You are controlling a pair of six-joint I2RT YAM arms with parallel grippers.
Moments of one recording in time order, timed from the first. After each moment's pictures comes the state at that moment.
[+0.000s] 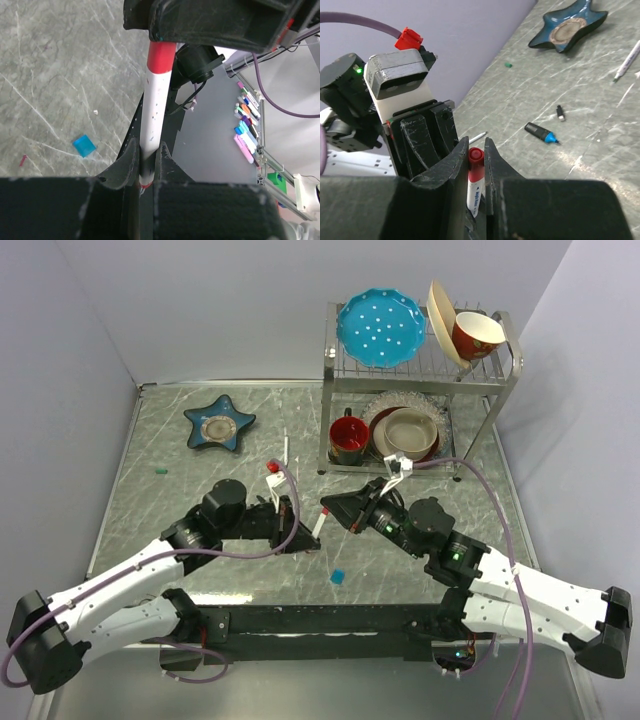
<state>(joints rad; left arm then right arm) -0.80 0.92 0.66 0.01 0.62 -0.54 1.04 0.82 0.64 0.14 0.16 0.67</state>
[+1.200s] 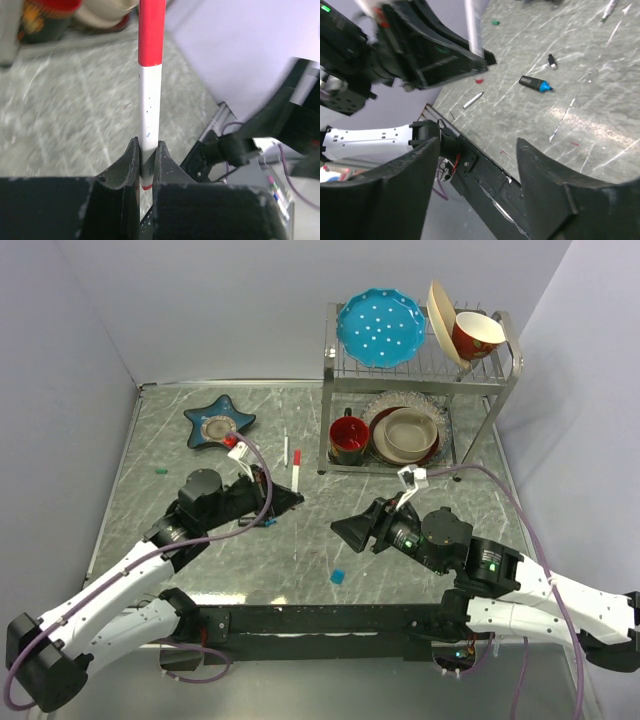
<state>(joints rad) -0.66 0.85 0.70 0.04 0.37 -0.61 1.17 0.67 0.78 -0.30 0.29 0.79</state>
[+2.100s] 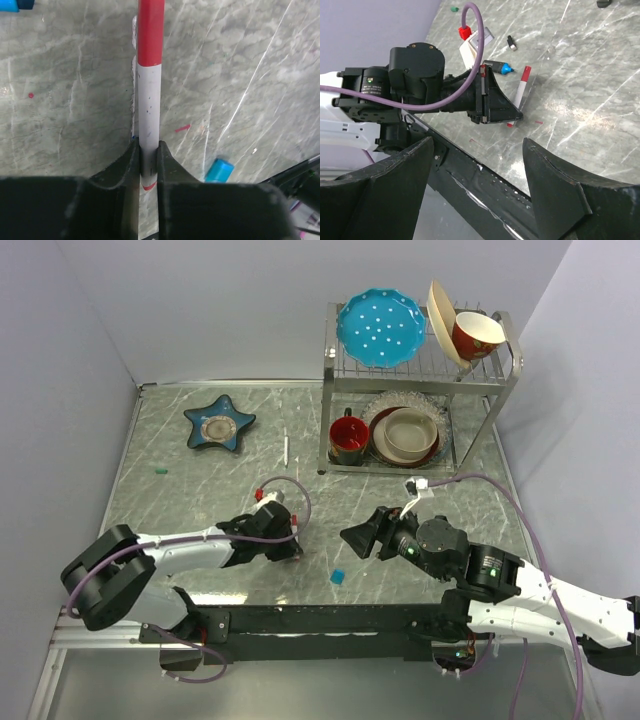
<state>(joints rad) -0.87 1.36 0.54 -0.06 -0.04 -1.05 1.17 0.60 0.70 -0.42 0.38 0.83</state>
